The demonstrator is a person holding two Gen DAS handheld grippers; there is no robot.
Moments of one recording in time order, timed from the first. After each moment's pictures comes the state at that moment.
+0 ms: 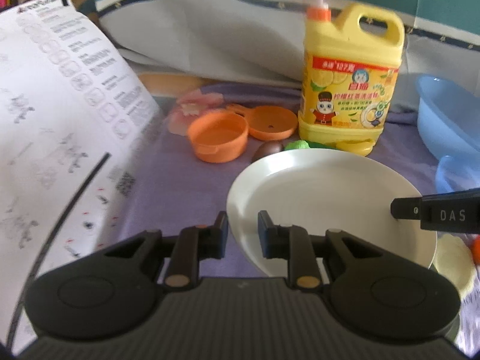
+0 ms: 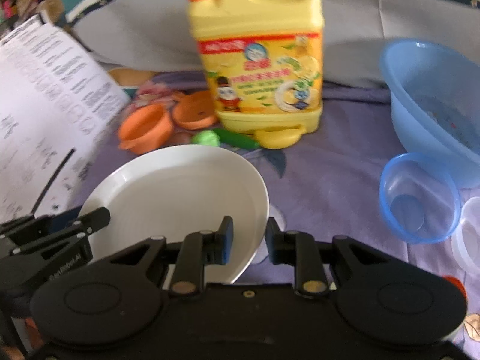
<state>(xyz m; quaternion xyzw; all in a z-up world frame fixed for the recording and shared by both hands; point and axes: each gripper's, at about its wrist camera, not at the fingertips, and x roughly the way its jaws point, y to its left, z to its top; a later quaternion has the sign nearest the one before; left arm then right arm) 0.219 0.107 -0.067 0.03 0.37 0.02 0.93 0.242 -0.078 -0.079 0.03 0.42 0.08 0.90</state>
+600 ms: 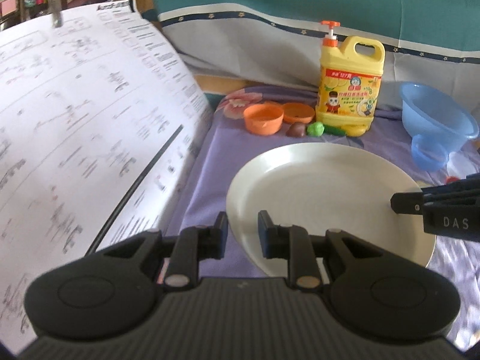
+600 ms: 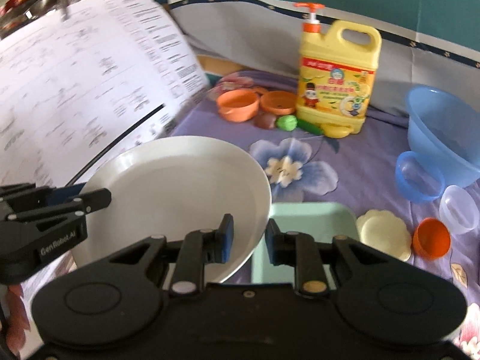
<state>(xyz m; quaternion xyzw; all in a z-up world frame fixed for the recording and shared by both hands) 0.039 0.167 -0.028 0.02 0.35 0.04 0.94 0.076 -0.013 -0.030 -0.05 0.38 0.15 0.91</state>
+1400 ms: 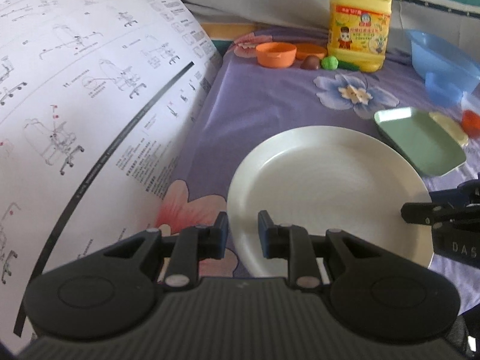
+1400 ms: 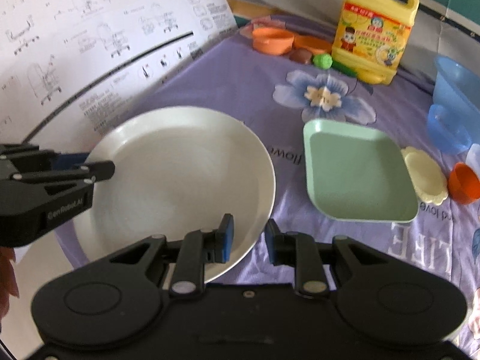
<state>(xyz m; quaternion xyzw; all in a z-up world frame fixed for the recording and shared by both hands) 0.009 0.193 -0.108 0.04 0.41 0.04 0.91 0.034 0.032 -0.112 -0.11 0.44 0.16 0.88</state>
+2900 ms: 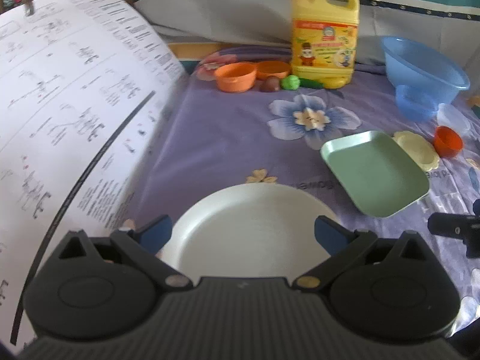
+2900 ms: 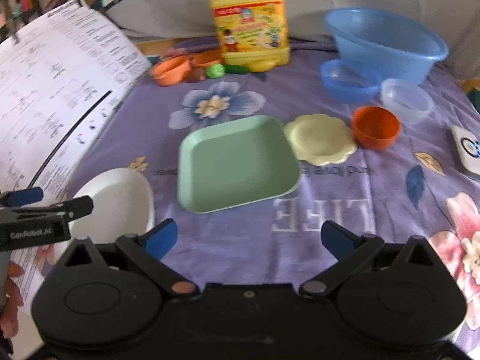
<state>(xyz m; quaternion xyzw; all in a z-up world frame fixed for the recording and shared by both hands) 0.038 0.116 -0.070 0.05 0.40 0.02 0.91 0.040 -0.121 -0.083 0.05 0.43 0.07 0.90</state>
